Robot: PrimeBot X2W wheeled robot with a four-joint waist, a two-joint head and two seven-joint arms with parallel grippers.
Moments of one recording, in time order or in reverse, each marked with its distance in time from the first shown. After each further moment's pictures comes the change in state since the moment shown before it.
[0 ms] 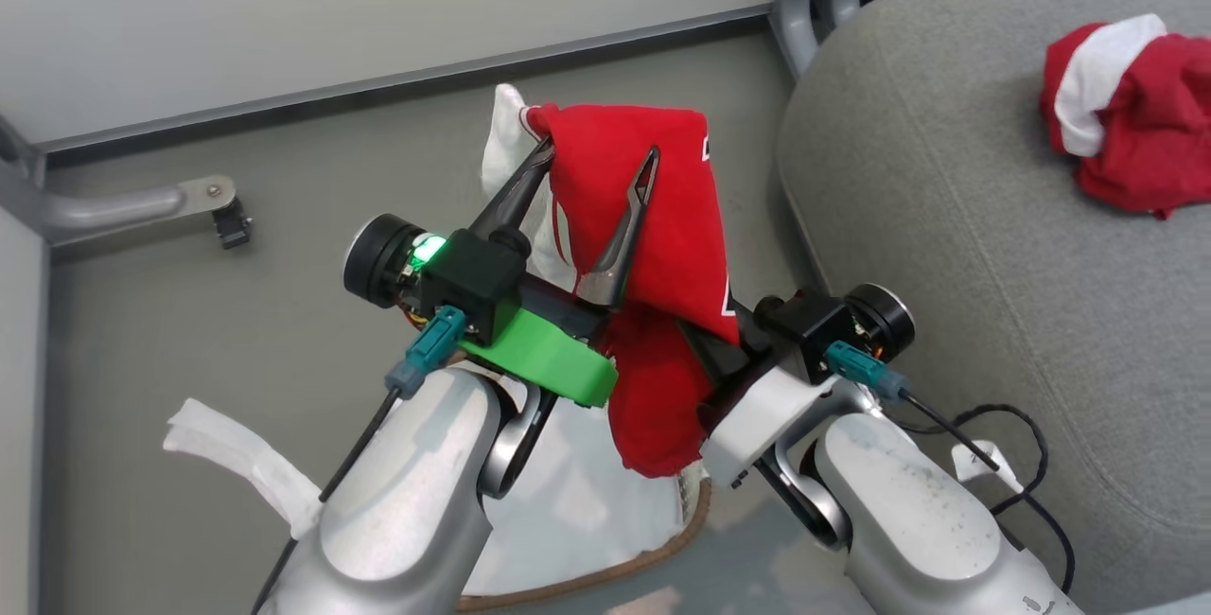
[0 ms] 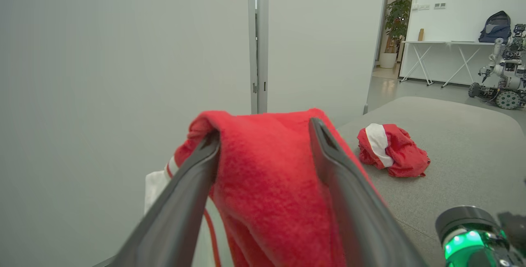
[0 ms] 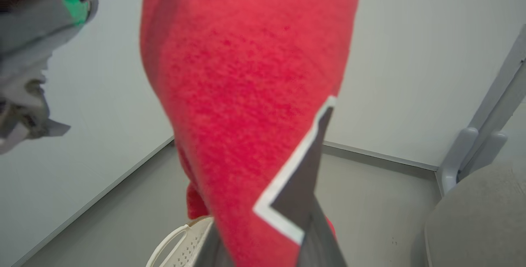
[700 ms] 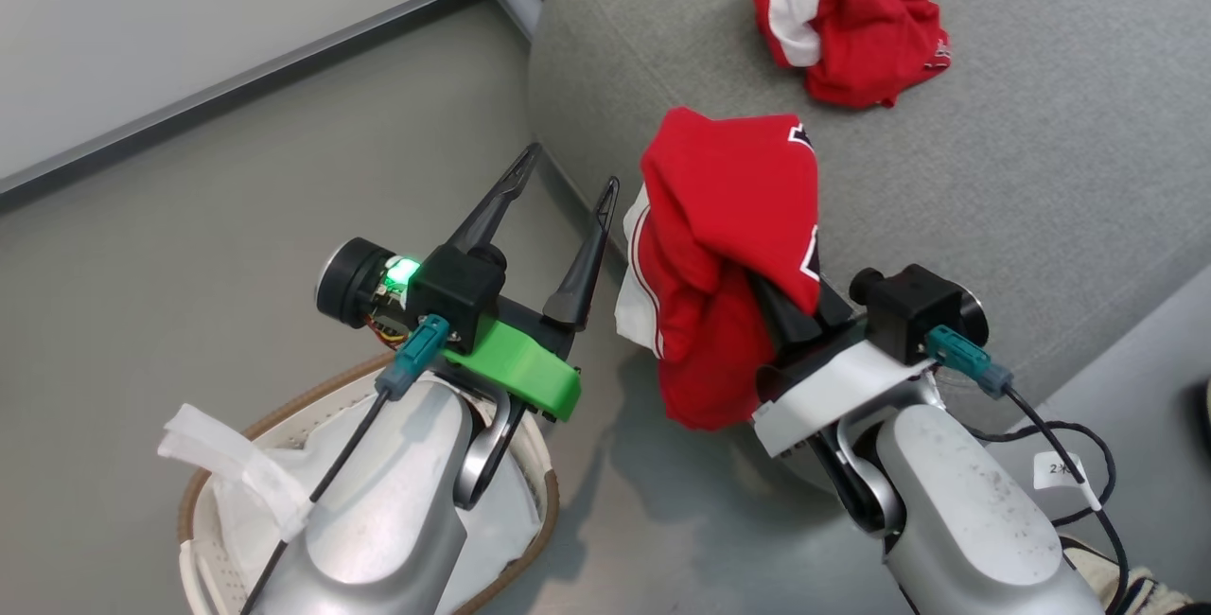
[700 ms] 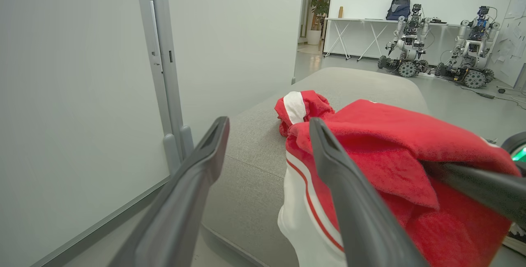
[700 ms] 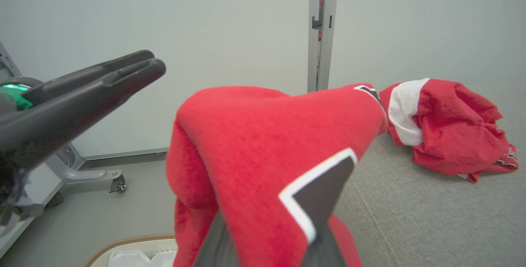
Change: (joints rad) left arm 0.025 0.009 0.062 0.090 0.074 -0.044 0.000; right arm 0.074 0.000 -0.176 -0.121 0.036 0.000 0.000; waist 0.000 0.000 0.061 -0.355
